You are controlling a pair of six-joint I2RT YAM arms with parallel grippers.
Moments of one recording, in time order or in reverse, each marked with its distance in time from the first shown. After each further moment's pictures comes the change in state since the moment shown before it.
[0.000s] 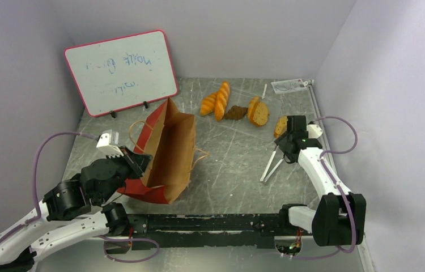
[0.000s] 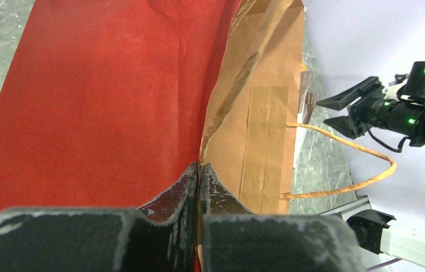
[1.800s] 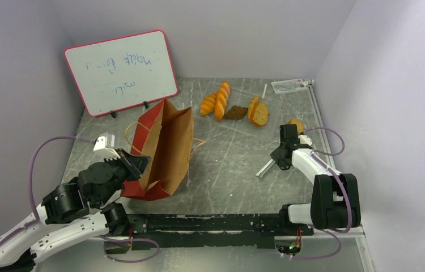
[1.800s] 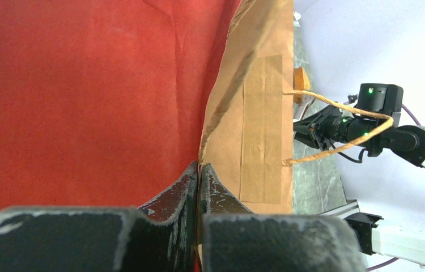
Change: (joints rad) left arm 0.000 -0.055 -0.035 -0.001 -0.009 -0.033; right arm 0.012 0.144 -0.163 0.150 -0.089 0.042
